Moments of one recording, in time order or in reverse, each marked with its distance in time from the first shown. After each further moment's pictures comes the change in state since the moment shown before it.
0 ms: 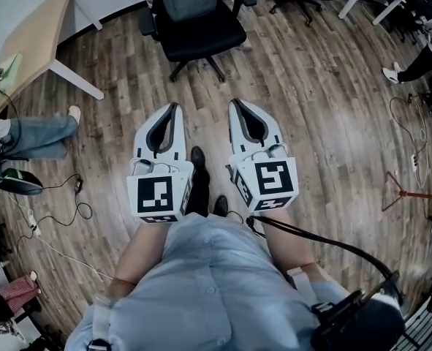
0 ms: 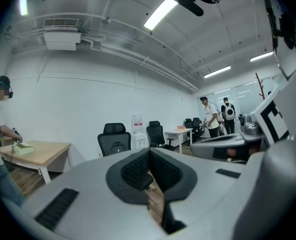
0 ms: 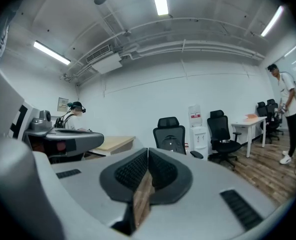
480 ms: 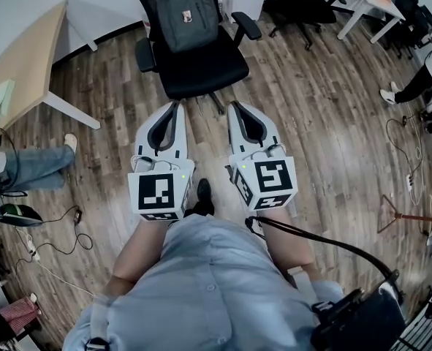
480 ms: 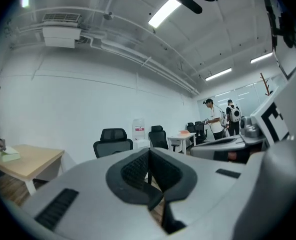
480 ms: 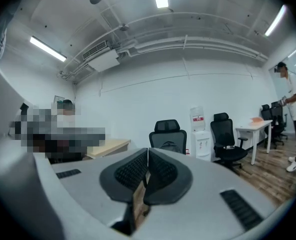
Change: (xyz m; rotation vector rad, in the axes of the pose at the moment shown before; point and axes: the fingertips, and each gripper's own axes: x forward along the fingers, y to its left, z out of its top) left arm 0.143 0.064 0.017 0.004 -0.055 -0.019; right arm 0.142 -0.056 0.027 -0.017 -0.018 -0.009
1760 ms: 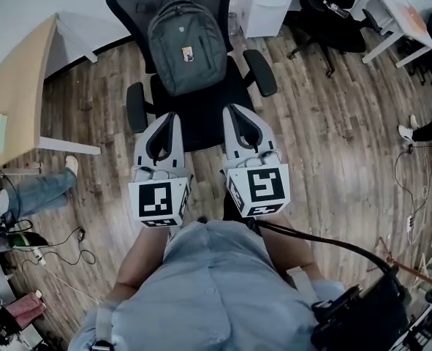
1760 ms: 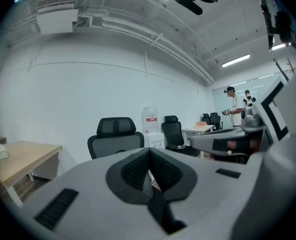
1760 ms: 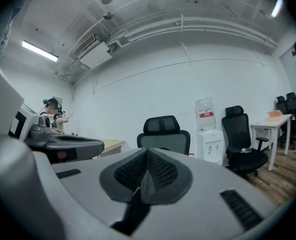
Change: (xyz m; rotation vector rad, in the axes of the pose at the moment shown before) left arm 0.264 0.084 -0.032 -0.014 0.108 0.105; right arm 0.254 -0.137 0.024 0.007 0.016 0.081
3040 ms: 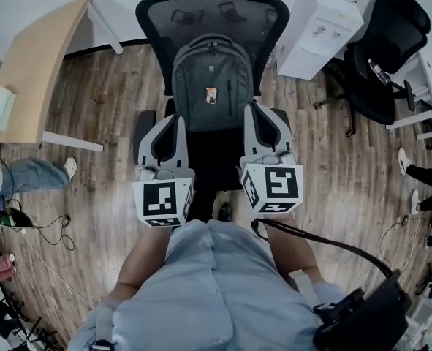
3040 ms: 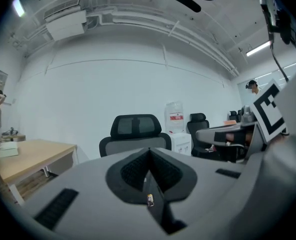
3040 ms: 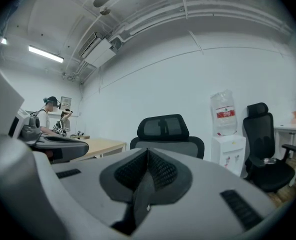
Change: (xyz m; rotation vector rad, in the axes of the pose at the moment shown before) left arm 0.140 0.084 0.006 -0.036 0.010 0.258; right arm 0.184 -0.082 0.030 -0.043 -0.007 0.154
